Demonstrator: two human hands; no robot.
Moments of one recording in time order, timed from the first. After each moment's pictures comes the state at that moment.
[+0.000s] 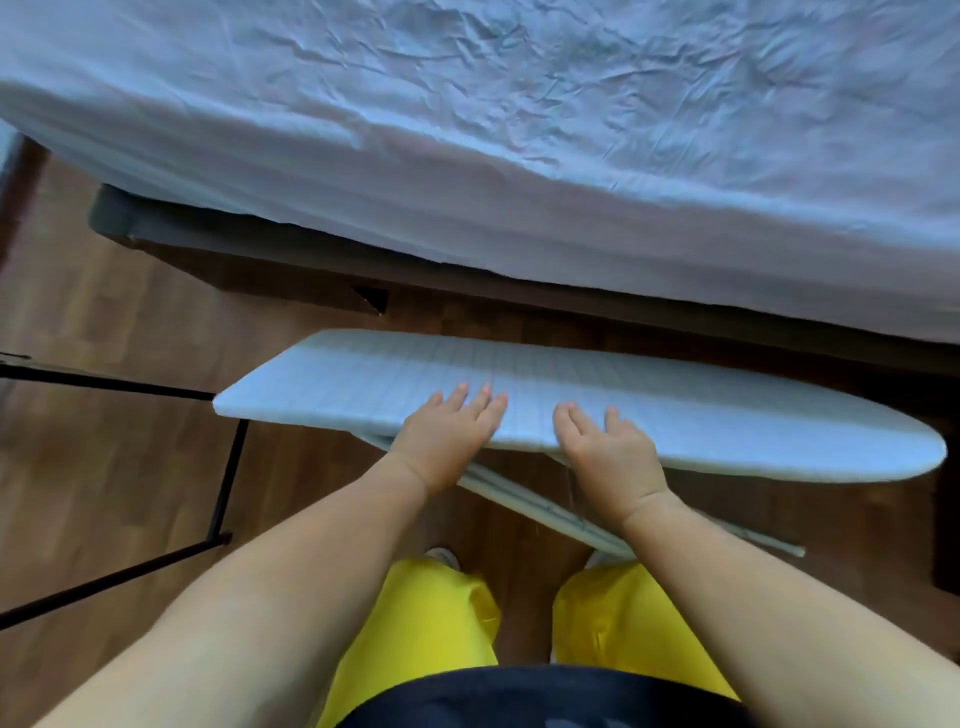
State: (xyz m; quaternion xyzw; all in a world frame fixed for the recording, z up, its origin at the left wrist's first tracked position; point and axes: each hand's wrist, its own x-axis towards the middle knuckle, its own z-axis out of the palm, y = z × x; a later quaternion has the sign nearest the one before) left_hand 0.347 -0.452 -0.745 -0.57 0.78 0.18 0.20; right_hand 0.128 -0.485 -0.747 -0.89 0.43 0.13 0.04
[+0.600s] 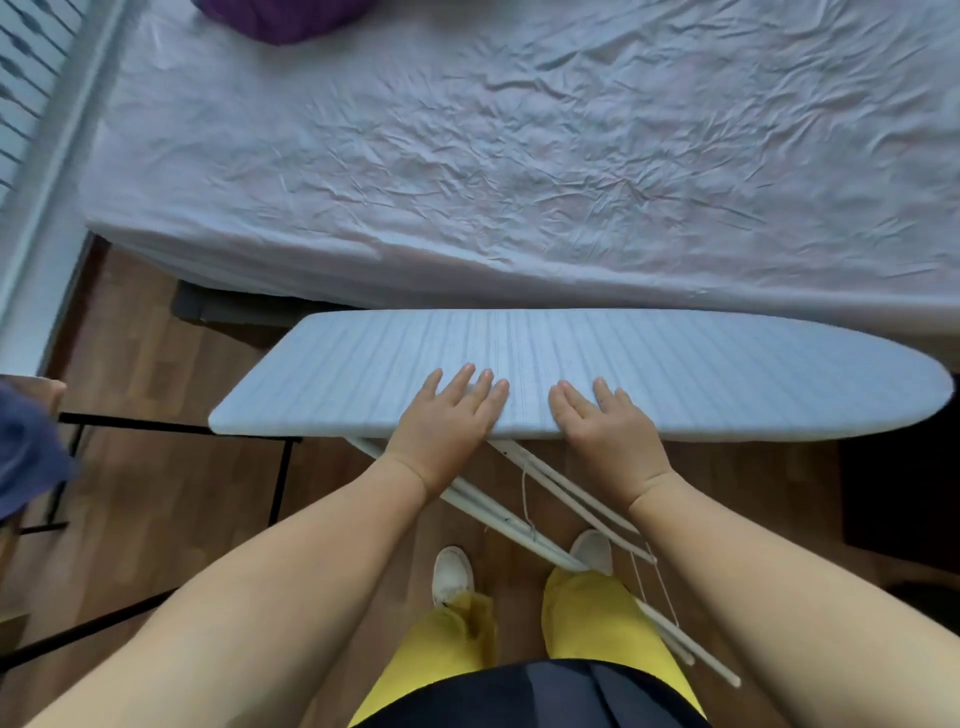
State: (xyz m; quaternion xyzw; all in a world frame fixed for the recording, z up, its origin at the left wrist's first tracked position) left_hand 0.330 -0.463 -0.518 -0.55 0.83 0.04 0.09; right_hand 0.099 -0.500 -0.541 -0.91 0.42 -0.01 0.00
